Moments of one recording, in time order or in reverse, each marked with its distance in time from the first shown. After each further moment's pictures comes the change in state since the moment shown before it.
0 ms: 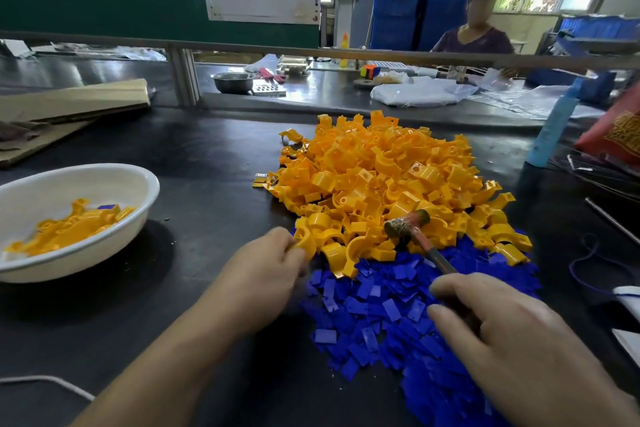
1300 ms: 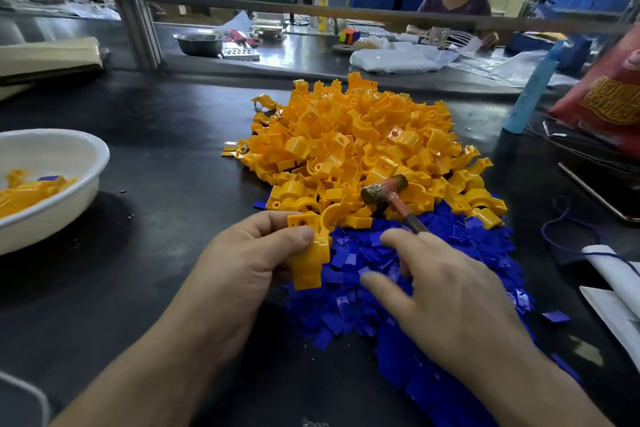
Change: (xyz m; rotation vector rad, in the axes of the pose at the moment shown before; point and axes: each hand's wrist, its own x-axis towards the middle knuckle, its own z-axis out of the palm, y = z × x) left_hand -0.023 0.002 0.030 -0.891 -0.132 0.002; right_hand 0.014 0.011 0.043 -0.121 0.092 -0.074
